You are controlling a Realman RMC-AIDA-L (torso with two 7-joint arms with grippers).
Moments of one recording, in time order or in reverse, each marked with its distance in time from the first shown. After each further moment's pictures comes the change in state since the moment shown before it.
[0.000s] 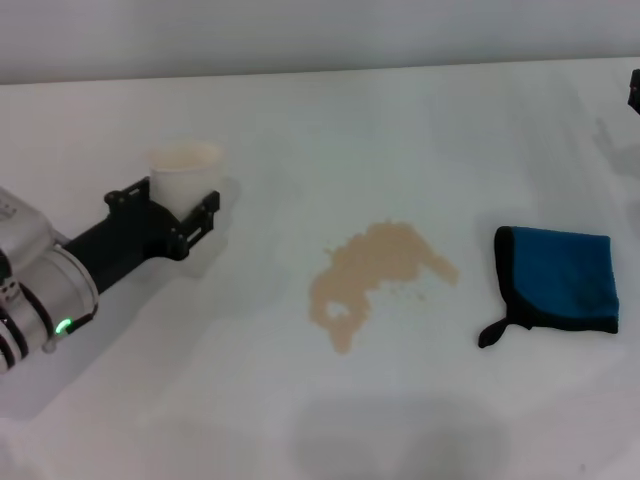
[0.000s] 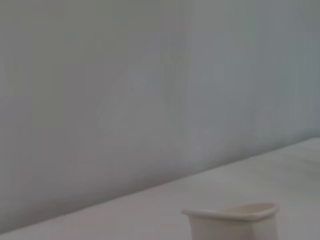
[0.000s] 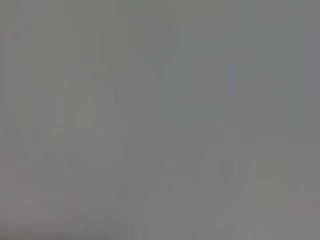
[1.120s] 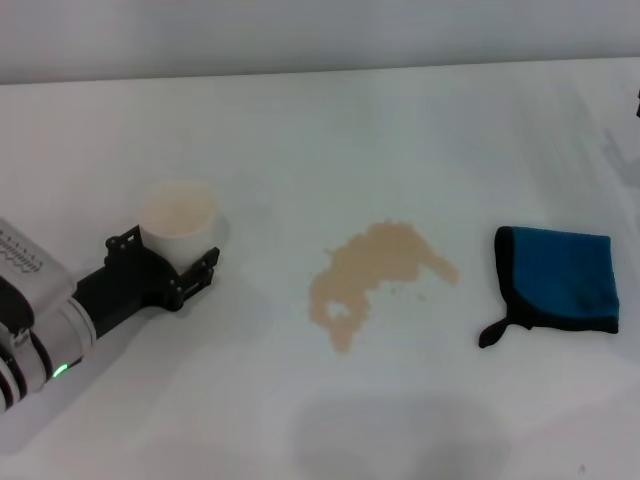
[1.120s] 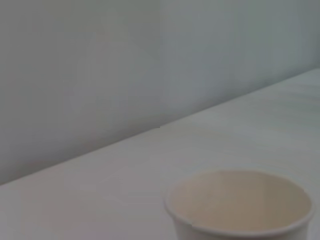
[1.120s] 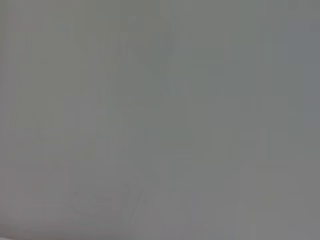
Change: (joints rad) left arm 0.033 -0.003 0.013 -0.039 0.046 0.059 0.133; right arm -0.041 0.003 0.002 0.006 0.000 0.064 0.001
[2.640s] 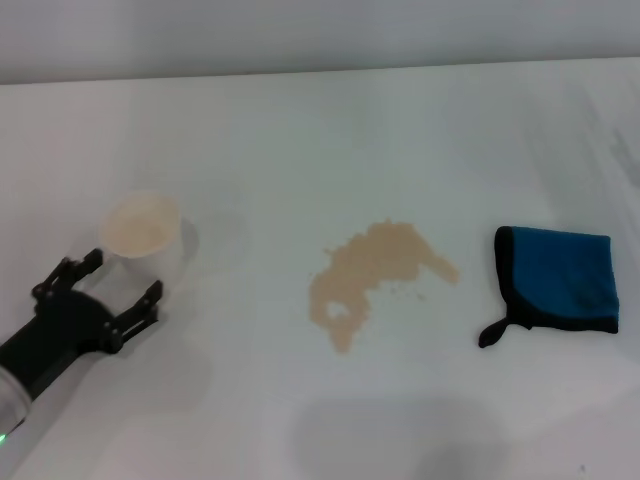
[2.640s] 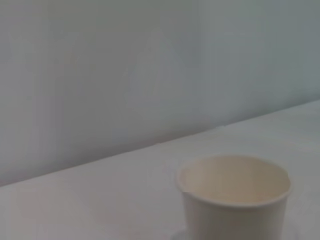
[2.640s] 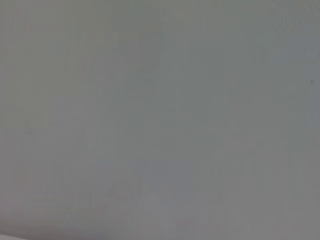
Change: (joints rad) left arm 0.216 0.008 -0.012 0.062 -0.076 -0.162 0.075; right arm -0.010 -0.005 0.001 -0.012 0.000 -0.009 -0.006
